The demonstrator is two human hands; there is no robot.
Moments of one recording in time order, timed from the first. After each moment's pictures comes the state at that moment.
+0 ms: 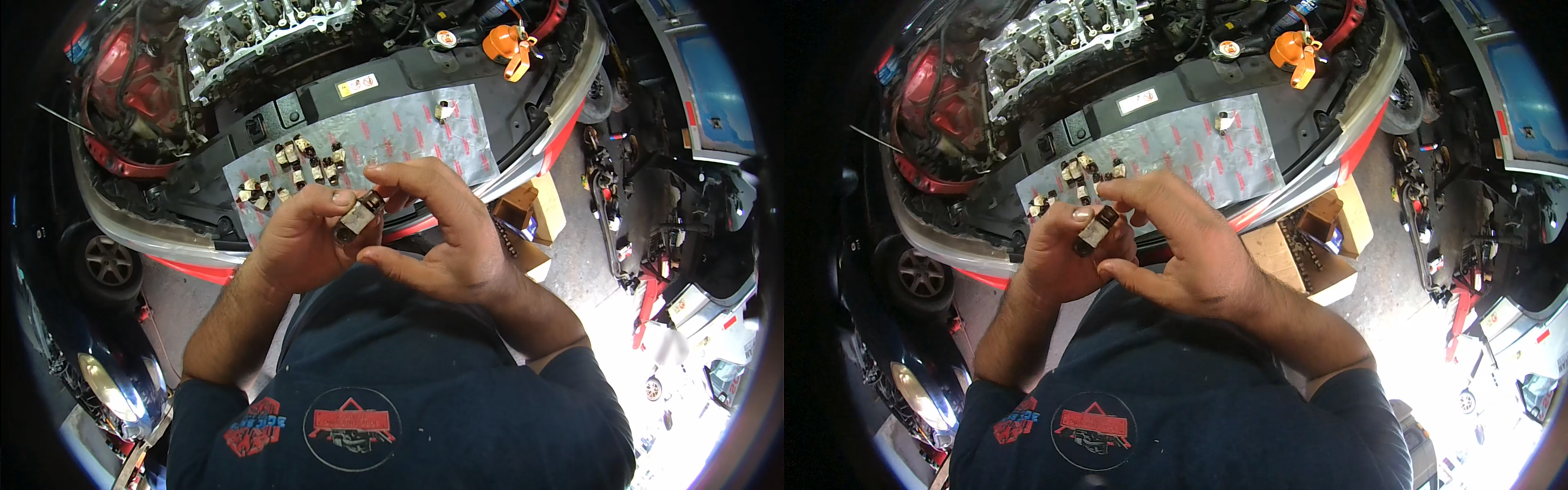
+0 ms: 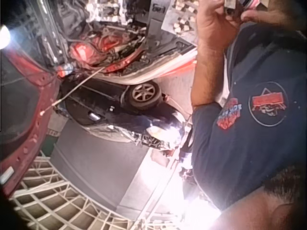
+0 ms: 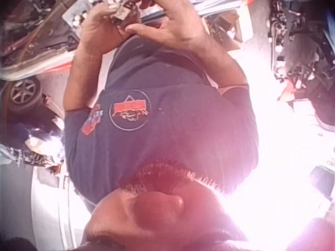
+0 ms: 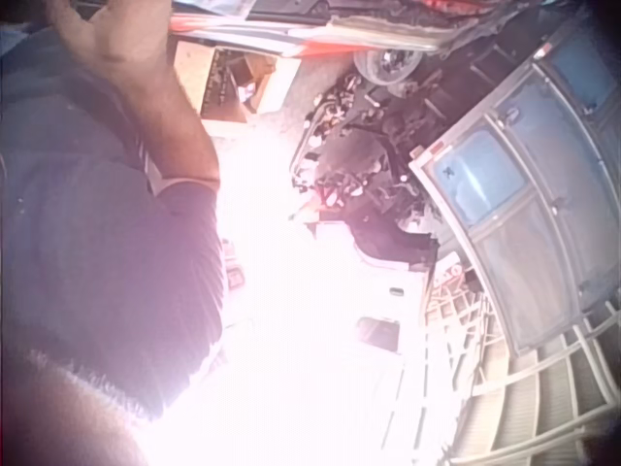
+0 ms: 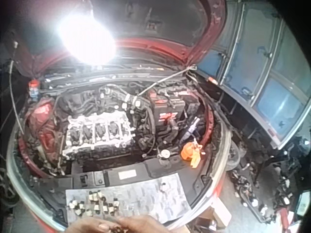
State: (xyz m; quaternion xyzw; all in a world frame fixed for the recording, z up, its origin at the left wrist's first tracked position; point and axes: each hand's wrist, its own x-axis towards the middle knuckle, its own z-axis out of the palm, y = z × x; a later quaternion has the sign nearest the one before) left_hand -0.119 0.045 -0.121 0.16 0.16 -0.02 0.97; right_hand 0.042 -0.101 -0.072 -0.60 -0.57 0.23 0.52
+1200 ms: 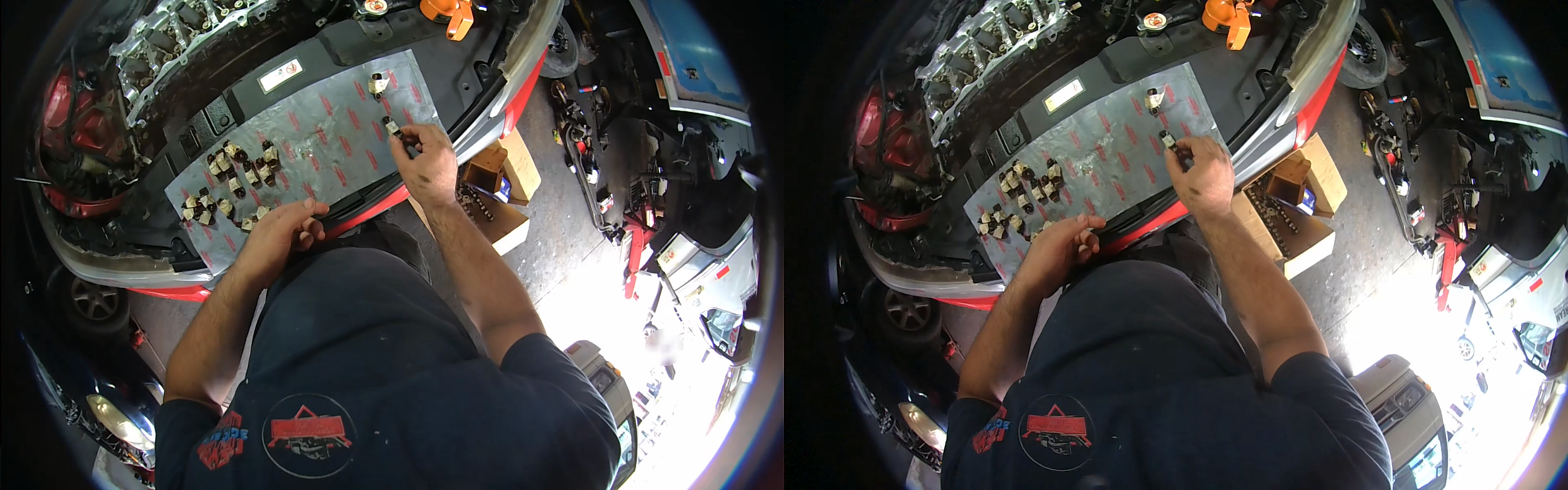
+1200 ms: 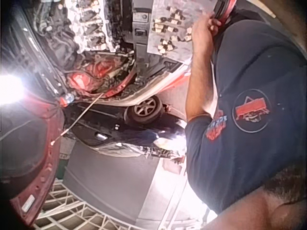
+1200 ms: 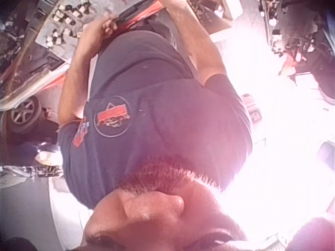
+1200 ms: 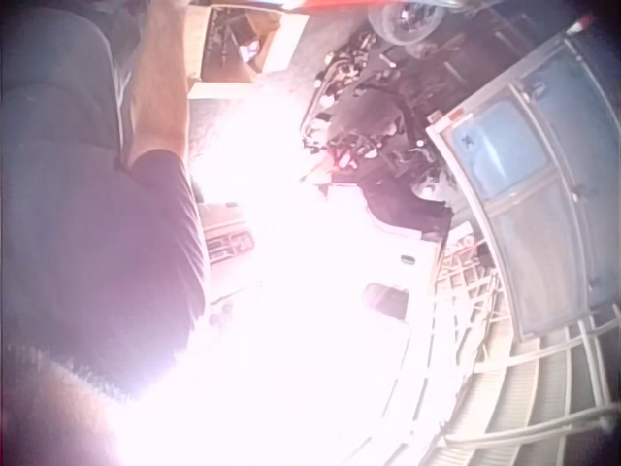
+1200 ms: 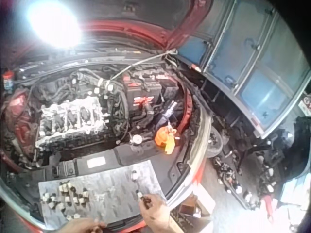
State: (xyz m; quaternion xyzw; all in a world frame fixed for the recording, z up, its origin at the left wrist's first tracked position) left_hand -0.110 0.027 -0.196 0.45 0.40 -0.15 0.78; right_hand 0.113 -0.138 -0.258 -0.88 -0.28 0.06 0.38
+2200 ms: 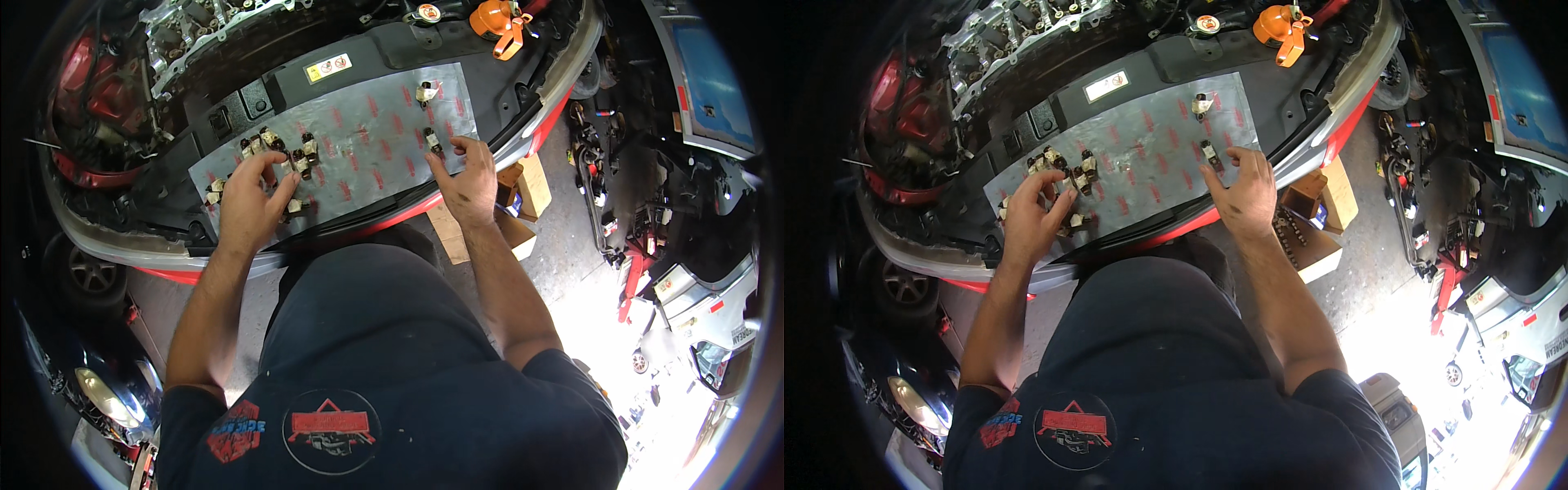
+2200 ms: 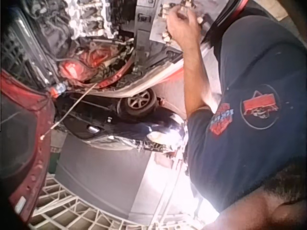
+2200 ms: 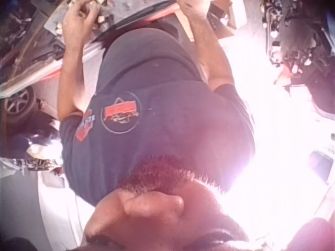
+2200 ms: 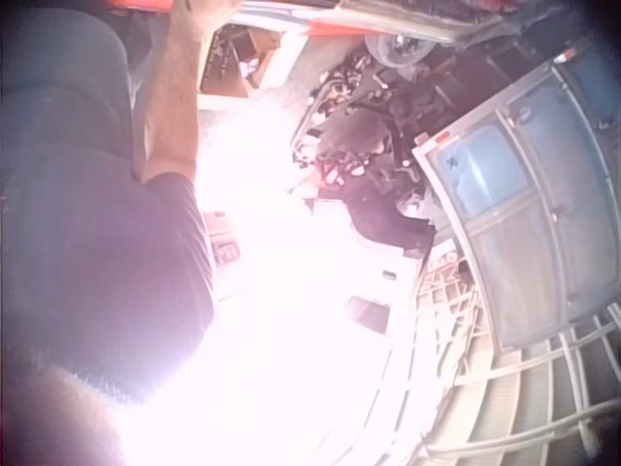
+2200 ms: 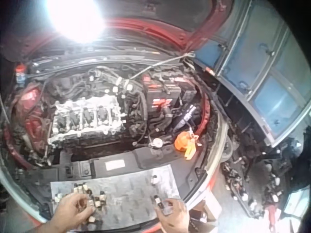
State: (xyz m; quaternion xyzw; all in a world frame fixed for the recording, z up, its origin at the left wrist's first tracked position) left_hand -0.127 0.086 -0.192 0.84 0.37 0.09 0.38; right_hand 0.110 -0.142 -0.237 -0.89 -0.34 0.03 0.30
